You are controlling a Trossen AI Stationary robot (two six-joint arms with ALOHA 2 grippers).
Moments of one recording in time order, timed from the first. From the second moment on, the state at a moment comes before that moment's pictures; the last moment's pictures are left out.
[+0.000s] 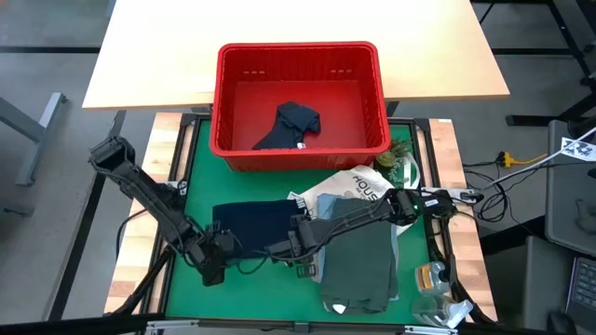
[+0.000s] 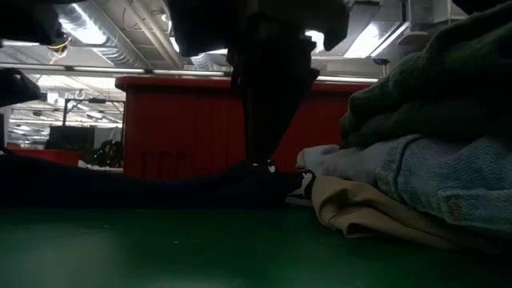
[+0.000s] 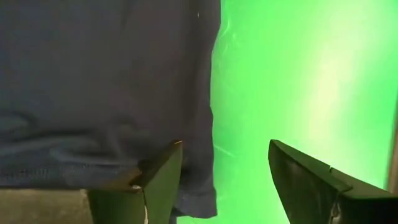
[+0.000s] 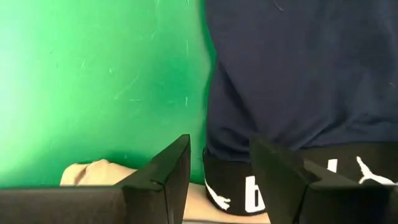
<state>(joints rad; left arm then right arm) -0.76 1.36 0.72 -0.53 -0.18 -0.98 0.33 2.41 2.18 -1.23 0.06 0.15</state>
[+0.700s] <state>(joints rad) -0.78 1.58 0.72 -0.53 -0.35 -0.98 0.33 2.41 2.02 -1.09 0.12 0.15</state>
